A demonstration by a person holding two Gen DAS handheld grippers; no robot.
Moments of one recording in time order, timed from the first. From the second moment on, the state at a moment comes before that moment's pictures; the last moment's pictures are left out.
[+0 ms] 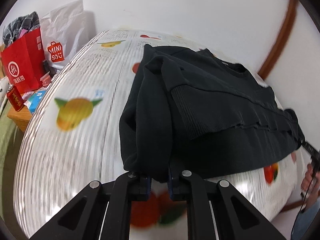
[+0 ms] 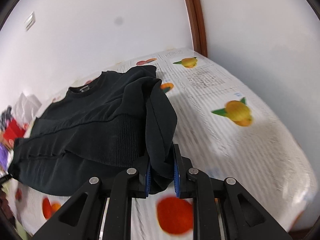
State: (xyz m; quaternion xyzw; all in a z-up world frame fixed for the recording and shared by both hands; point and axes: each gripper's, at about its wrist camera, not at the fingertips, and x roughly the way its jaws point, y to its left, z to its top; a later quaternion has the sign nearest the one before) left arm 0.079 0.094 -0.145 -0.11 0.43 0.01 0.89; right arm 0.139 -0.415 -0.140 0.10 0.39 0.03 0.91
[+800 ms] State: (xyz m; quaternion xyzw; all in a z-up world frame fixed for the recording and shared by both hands) left arm 0.045 0.041 -0.105 -0.07 0.39 -0.10 0.91; right arm 0.102 -0.320 -0.119 0.00 0.40 0.16 0.90
